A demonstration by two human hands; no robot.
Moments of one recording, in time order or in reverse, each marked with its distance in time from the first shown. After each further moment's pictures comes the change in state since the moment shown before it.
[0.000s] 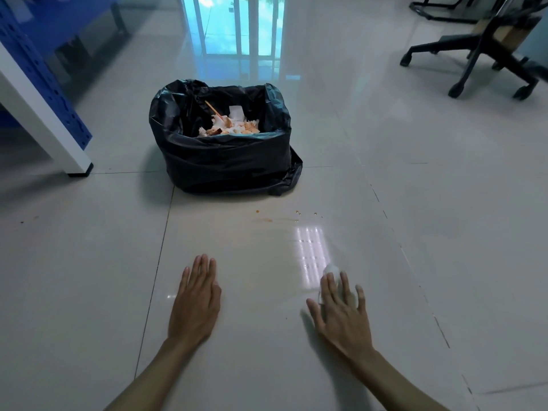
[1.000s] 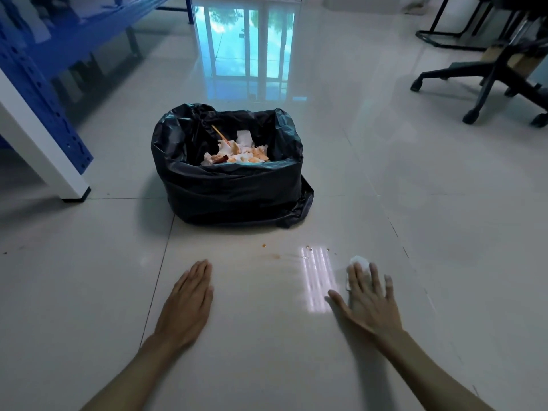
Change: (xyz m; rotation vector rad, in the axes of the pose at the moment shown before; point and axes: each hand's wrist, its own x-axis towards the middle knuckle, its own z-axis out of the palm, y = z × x) left_hand 0.089 -0.033 -0.014 0.039 0.019 0.088; right_hand 0.127 0.042 -0.031 -0.108 -0.122 0.042
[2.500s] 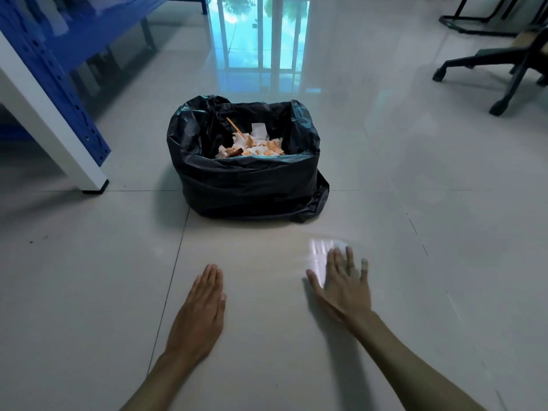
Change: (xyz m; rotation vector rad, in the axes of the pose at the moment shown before) left_hand -0.033 0.007 0.006 -0.060 -0.028 -0.059; right_hand 0.027 -0.080 -0.007 0.110 0.044 -0.024
